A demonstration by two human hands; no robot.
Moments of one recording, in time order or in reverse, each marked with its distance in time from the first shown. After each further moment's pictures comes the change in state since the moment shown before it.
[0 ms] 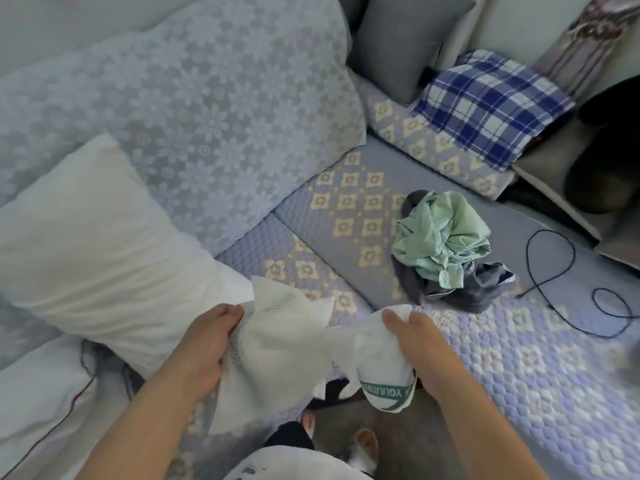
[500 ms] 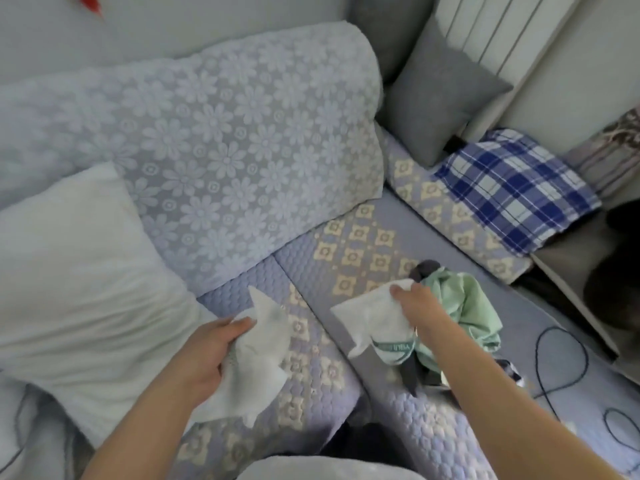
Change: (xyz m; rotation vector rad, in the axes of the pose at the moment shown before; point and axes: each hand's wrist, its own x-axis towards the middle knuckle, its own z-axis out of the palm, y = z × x) left_hand 0.114 0.075 0.040 -0.207 -0.106 -0.016; right_hand 0.197 -0.170 -0.026 -0.210 0.075 -0.128
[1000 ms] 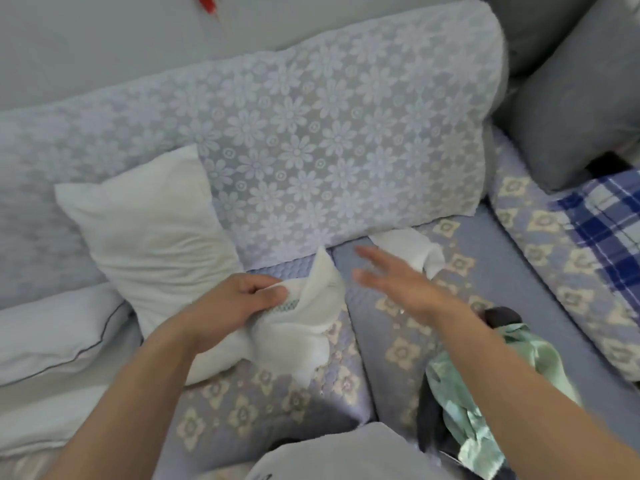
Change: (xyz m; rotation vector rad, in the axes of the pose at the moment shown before) left_hand -0.033 0.076 0.113 0.484 0.006 0.310; right_hand 0.091 -0.097 -0.016 -0.078 -0.857 -0.500
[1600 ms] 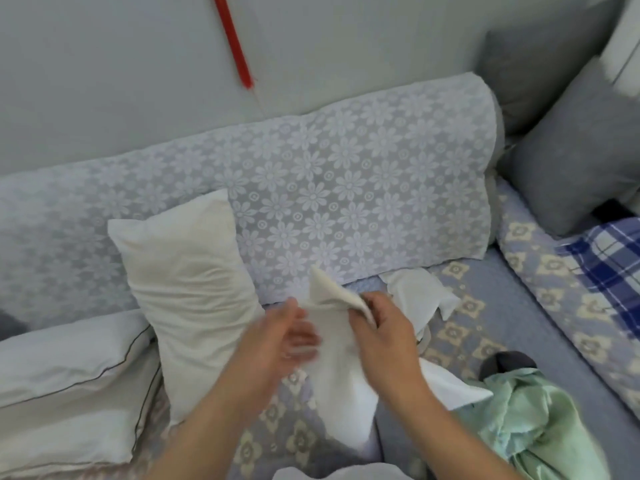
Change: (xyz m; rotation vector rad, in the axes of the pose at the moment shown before) left_hand -0.043 0.025 0.091 -0.587 0.499 -0.073; right_hand -0.113 -0.048 0.069 0.003 0.440 -0.402
